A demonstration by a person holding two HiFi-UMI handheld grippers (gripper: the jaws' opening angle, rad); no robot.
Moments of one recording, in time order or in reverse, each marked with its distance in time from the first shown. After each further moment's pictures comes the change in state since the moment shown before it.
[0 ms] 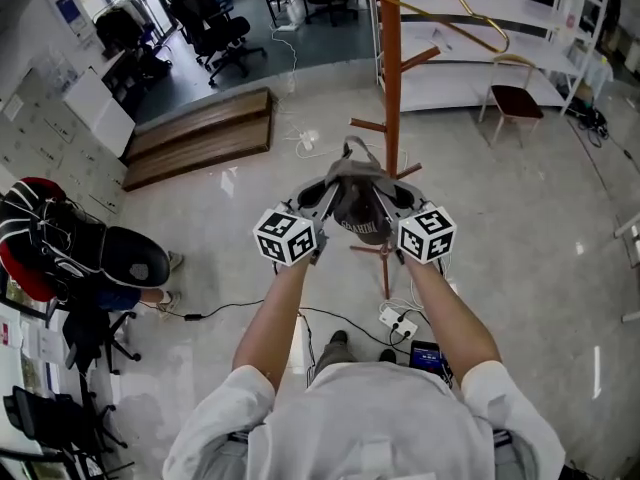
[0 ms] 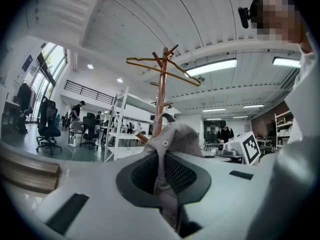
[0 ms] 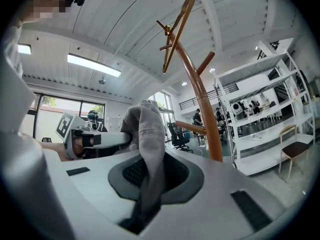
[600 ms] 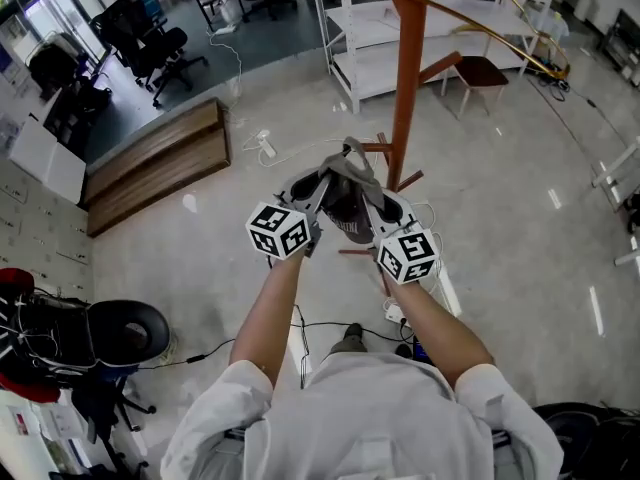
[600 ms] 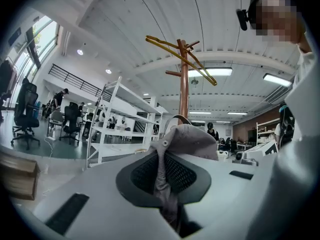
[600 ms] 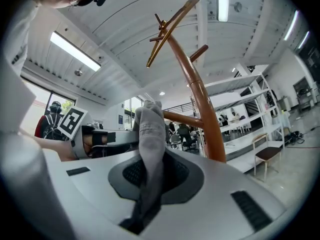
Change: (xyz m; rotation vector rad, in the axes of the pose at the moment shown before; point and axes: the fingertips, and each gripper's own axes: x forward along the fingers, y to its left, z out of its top) left arm 0.097 0.136 -0.008 -0.050 0.025 -0.218; right arm 0.109 -0.046 -0.017 -0.030 -0.111 -0.343
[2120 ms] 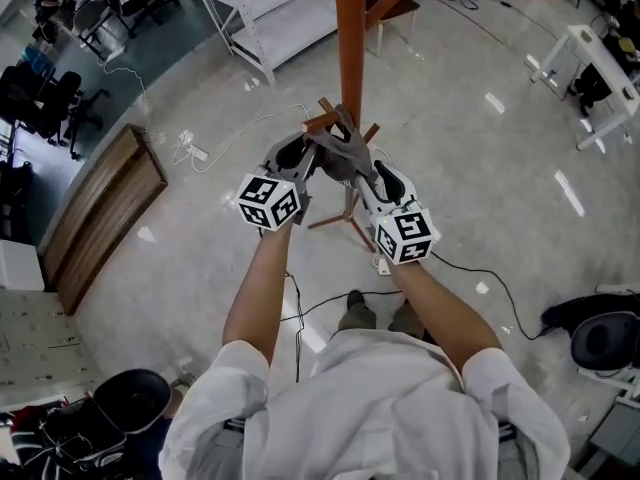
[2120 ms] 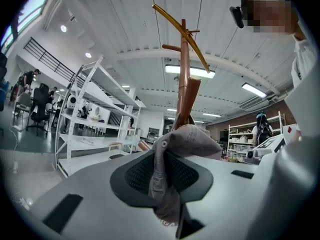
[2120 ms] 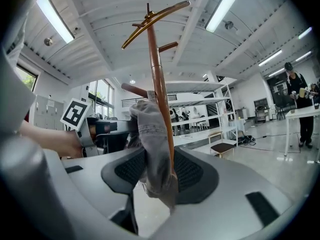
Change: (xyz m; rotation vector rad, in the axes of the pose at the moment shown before) left arm 0.094 -0.019 -0.056 -0.021 0.045 -0.321; right arm -0.065 -0.072 -0.050 -0.036 0.114 -0.455
